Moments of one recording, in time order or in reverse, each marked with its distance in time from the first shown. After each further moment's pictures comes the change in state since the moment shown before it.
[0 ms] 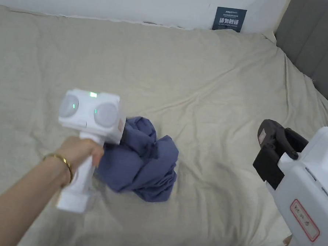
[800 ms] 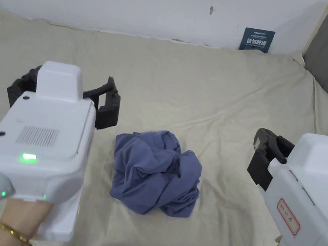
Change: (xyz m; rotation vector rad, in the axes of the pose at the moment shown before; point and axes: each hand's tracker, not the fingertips) left arm -0.045 -0.065 0.184 0.950 0.355 0.073; right arm -0.037 0.003 -0.032 -0.003 0.069 0.053
